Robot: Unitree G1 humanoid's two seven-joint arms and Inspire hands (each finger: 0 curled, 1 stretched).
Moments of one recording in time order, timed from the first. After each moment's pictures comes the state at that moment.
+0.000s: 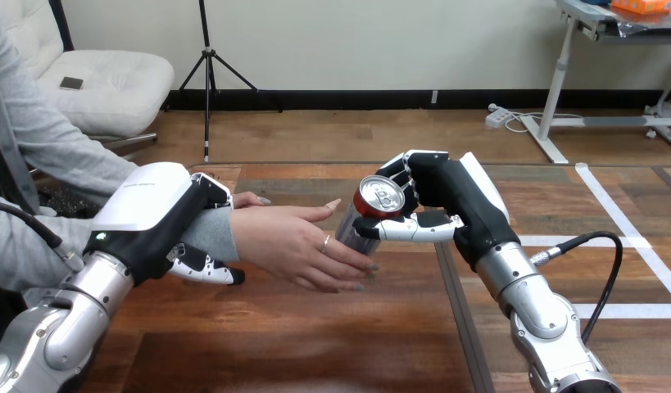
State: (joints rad) left arm -0.30 0.65 -0.21 0.48 0.58 -0.50 0.09; right arm -0.52 -0.18 0.03 0.91 -0.13 -0.59 0.14
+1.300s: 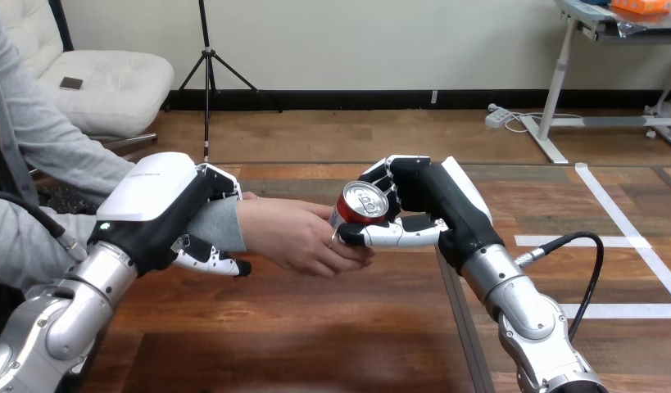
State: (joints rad) left arm -0.32 0.65 -0.21 0.48 0.56 -0.51 0.07; right arm -0.52 -0.14 0.04 0.90 -0.12 -0.58 0.18
